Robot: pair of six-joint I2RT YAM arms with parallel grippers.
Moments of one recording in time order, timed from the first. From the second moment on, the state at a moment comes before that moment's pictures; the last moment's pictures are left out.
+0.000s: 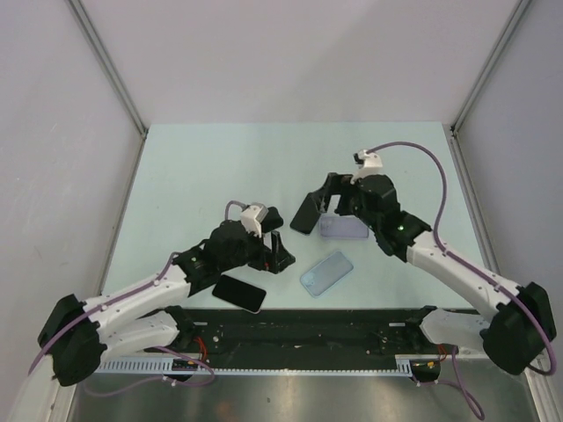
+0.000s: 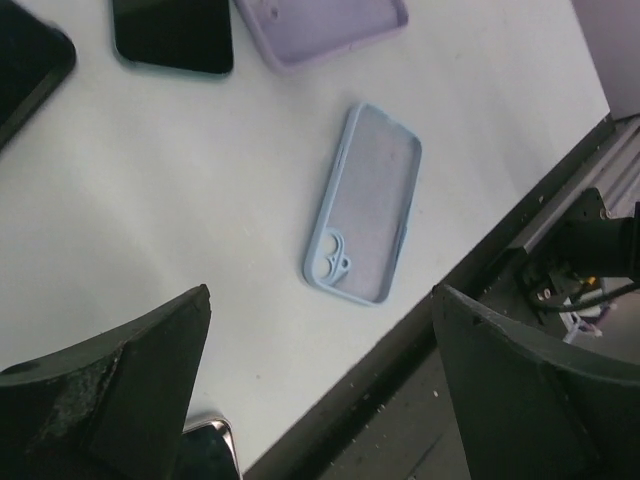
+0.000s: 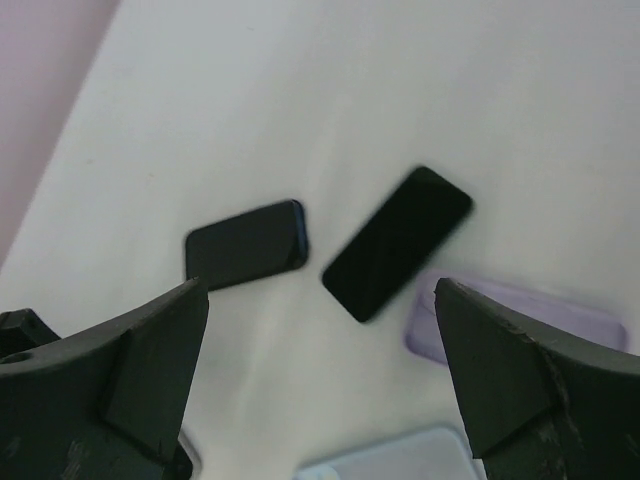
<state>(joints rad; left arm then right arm) -0.81 0.97 0.54 -0.05 0.10 -0.54 0.65 1.21 0.91 0.01 0.12 0.47</state>
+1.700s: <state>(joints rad) -0.81 1.56 0.57 0.34 0.35 -0.89 0.36 1.17 0.37 0.04 -0.39 0.65</state>
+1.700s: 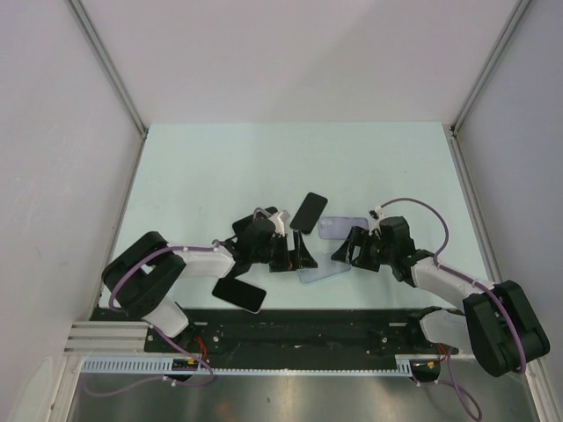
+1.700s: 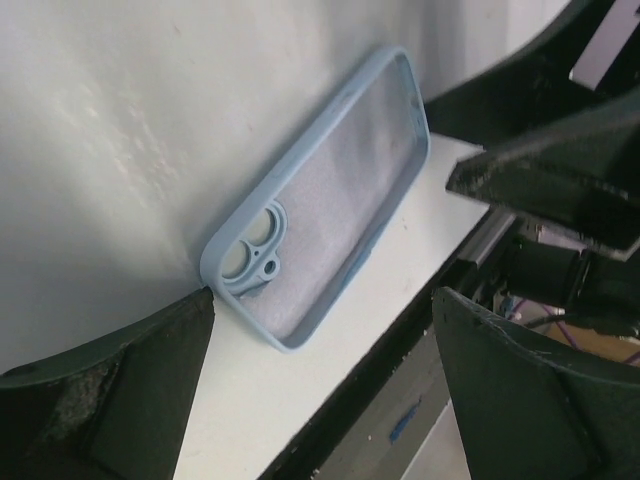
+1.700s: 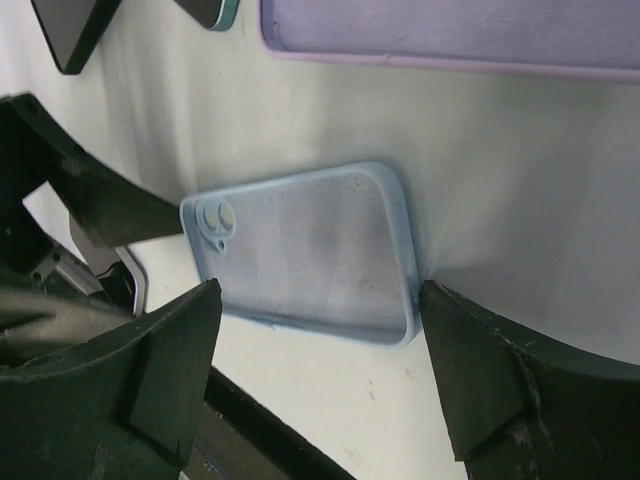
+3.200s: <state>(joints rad) -0.66 0.77 0.49 -0.24 -0.03 -0.74 0.58 1.11 0.54 -0.10 -0.26 0.69</state>
